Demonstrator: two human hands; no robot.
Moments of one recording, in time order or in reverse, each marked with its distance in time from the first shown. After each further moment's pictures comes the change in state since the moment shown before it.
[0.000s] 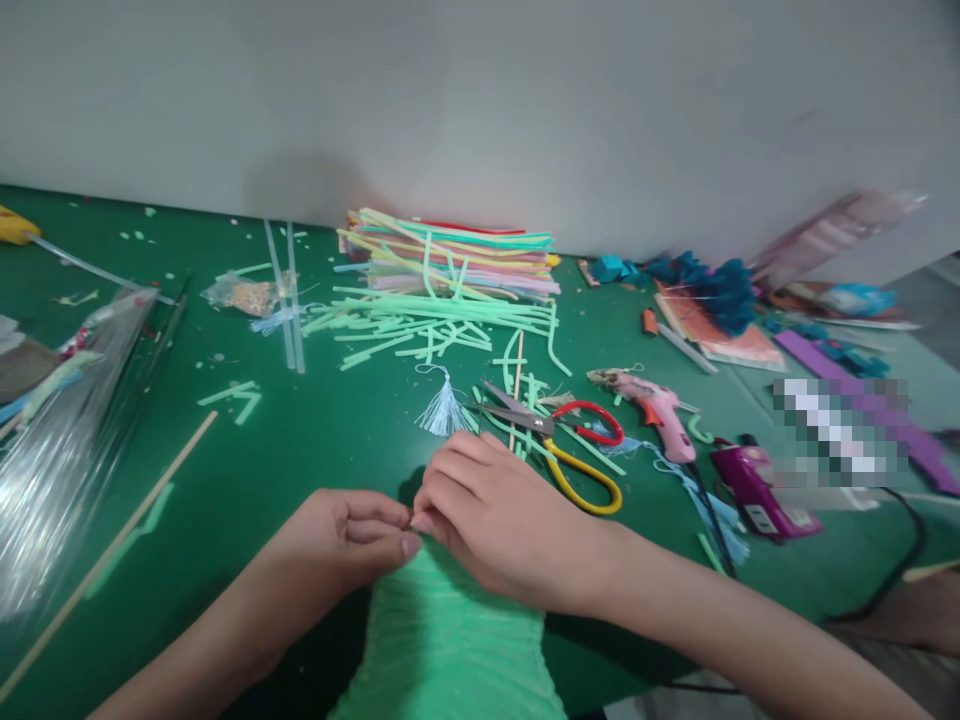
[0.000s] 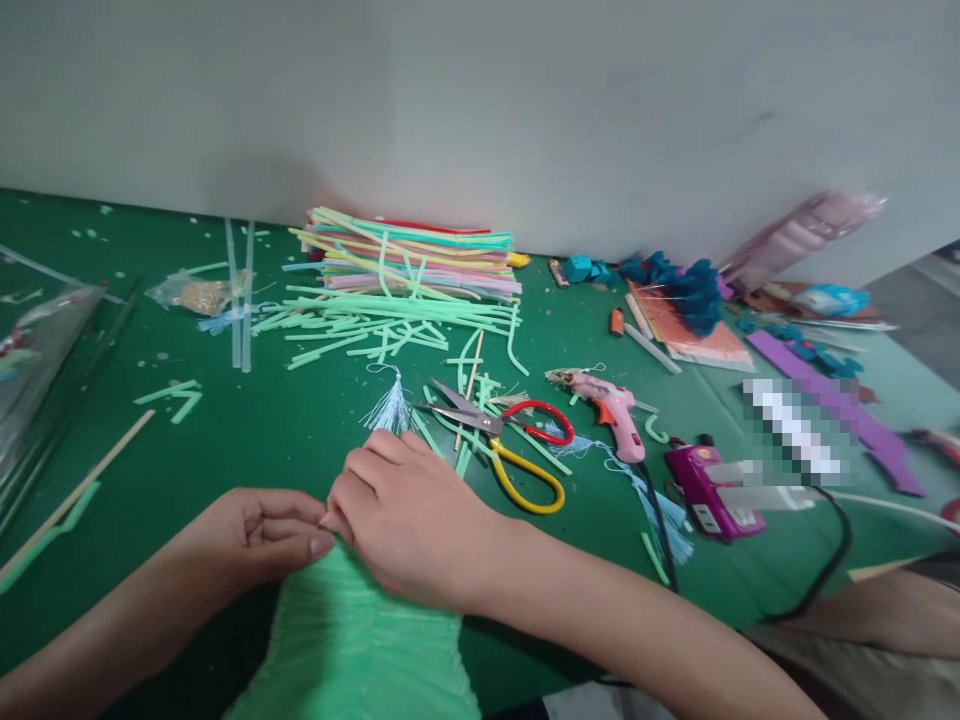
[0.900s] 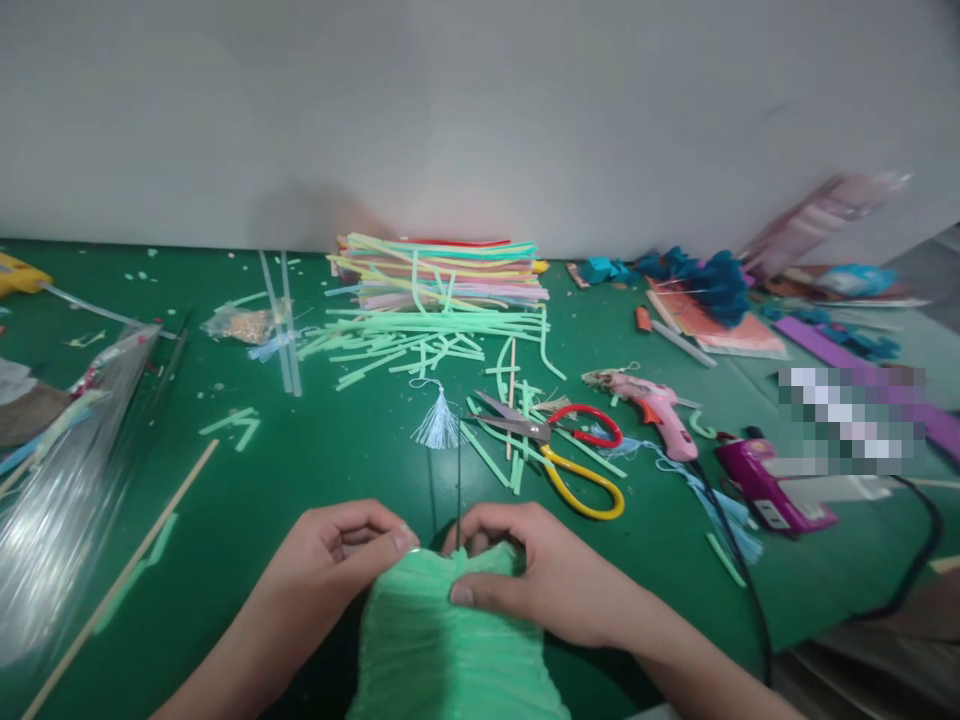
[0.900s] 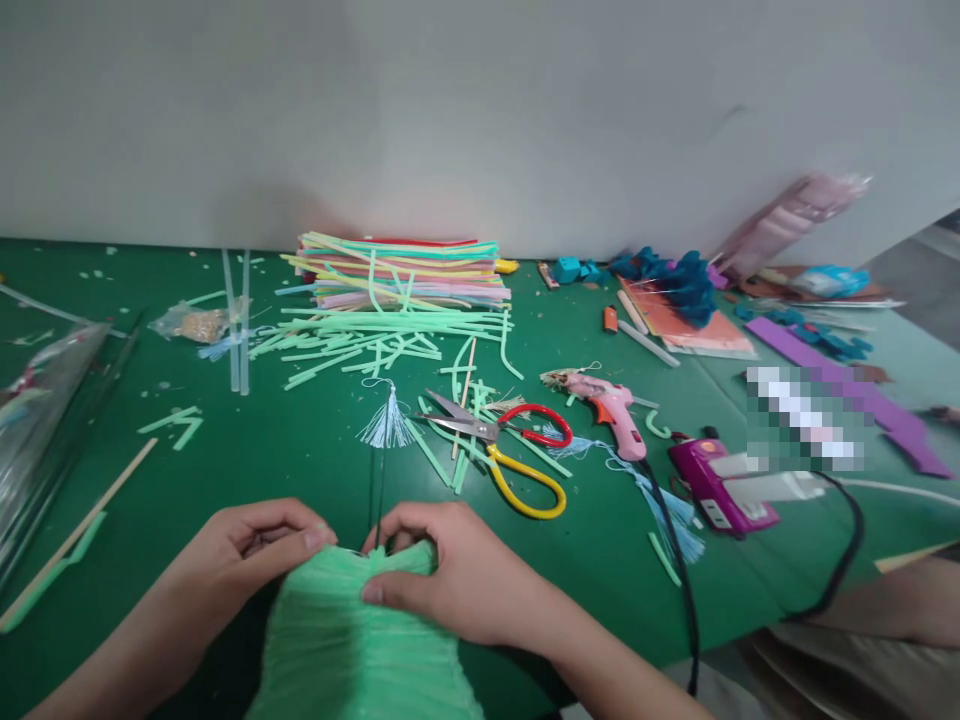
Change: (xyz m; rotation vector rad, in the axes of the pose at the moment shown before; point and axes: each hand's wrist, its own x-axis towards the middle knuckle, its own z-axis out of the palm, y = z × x) left_hand -0.001 0.003 0.004 0.068 0.131 0.127; right_hand -0.043 -0.002 0.008 0.969 -0.058 0.635
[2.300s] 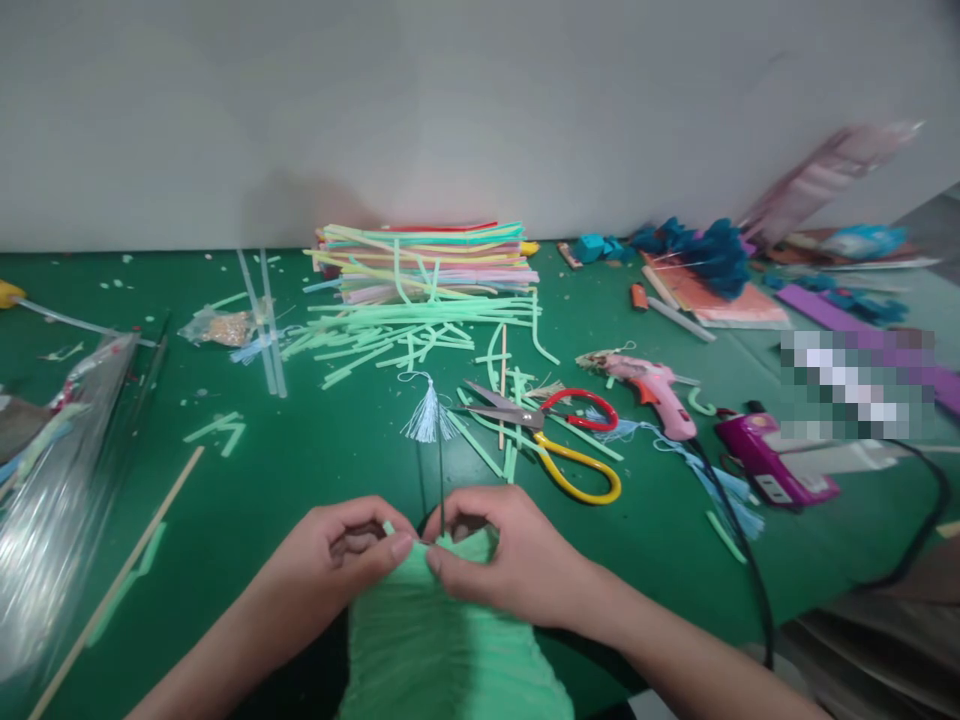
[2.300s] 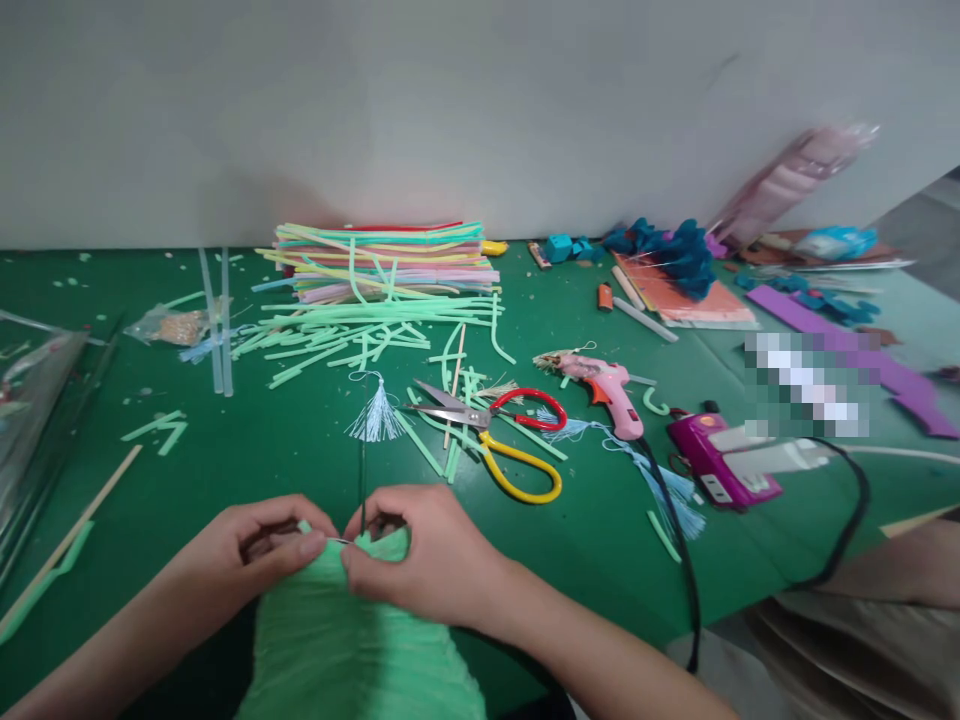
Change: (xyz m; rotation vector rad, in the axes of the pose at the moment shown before) left_hand 0.010 -0.001 -0.007 0.209 -0.187 0.045; right_hand 0.013 0.011 0.018 -0.049 0.198 -0.216
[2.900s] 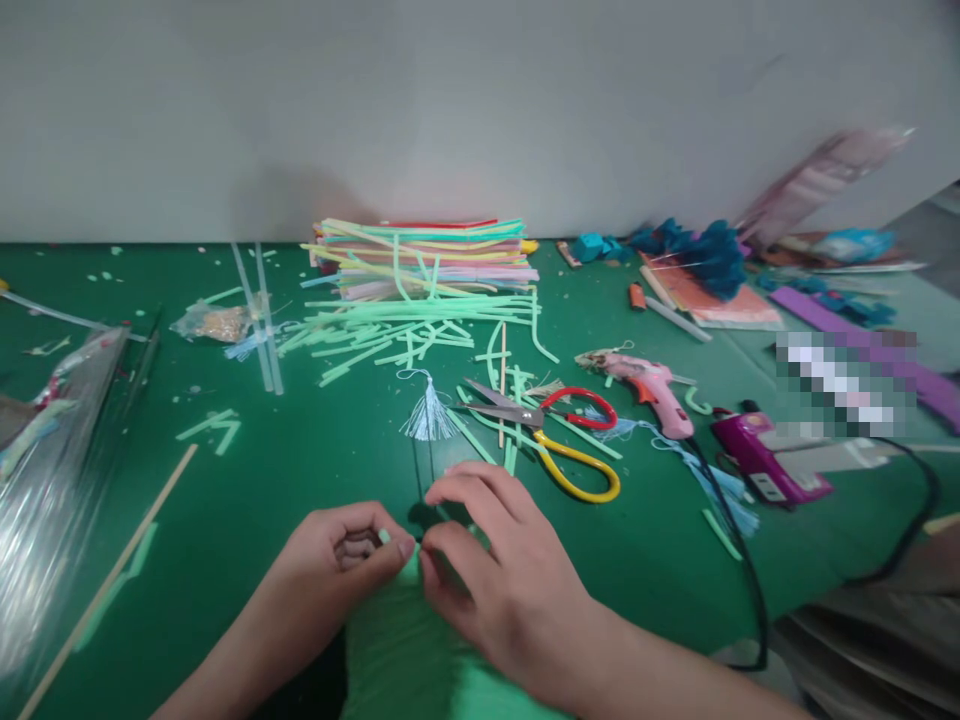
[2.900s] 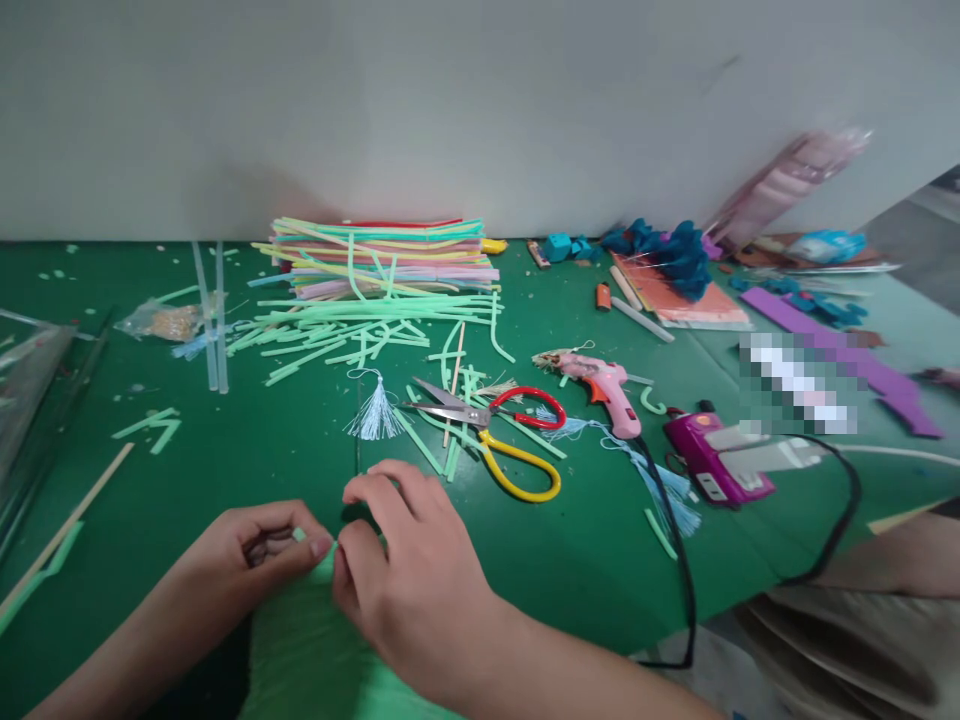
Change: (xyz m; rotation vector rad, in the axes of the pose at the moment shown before) left_hand 0.001 0.000 0.008 0.036 0.067 -0.007; right_hand -0.010 -0.013 0.017 -0.673 0.288 -0.426
